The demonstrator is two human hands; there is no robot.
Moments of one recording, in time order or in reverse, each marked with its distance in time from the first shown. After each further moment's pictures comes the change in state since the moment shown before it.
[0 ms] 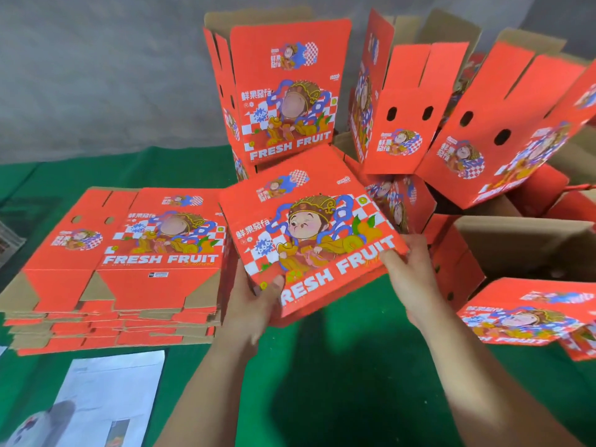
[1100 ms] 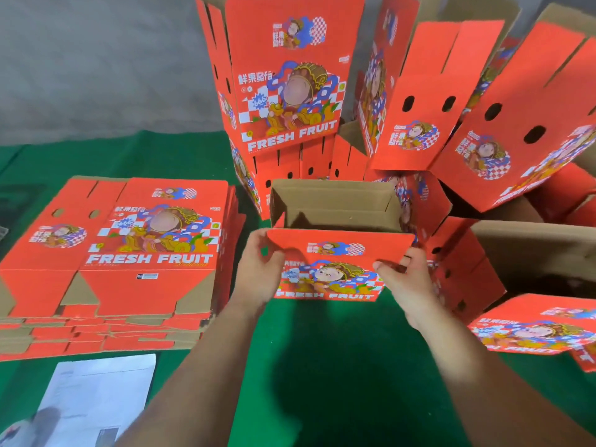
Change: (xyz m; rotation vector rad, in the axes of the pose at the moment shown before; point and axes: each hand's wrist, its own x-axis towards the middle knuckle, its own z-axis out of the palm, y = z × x) left_hand 0.079 0.009 0.023 0.294 0.064 0.084; right_hand 0.046 0.050 0.015 -0.021 -0.002 0.133
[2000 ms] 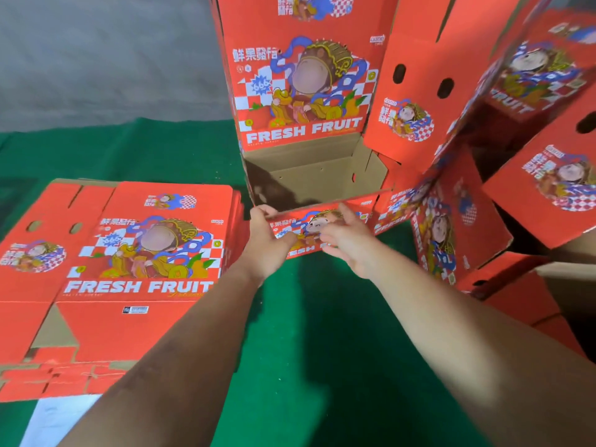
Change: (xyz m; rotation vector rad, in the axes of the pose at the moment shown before) left_hand 0.136 -0.002 0.003 0.083 -0.135 -0.098; right_hand 0.103 -0.089 0.155 0.101 -0.416 0.280
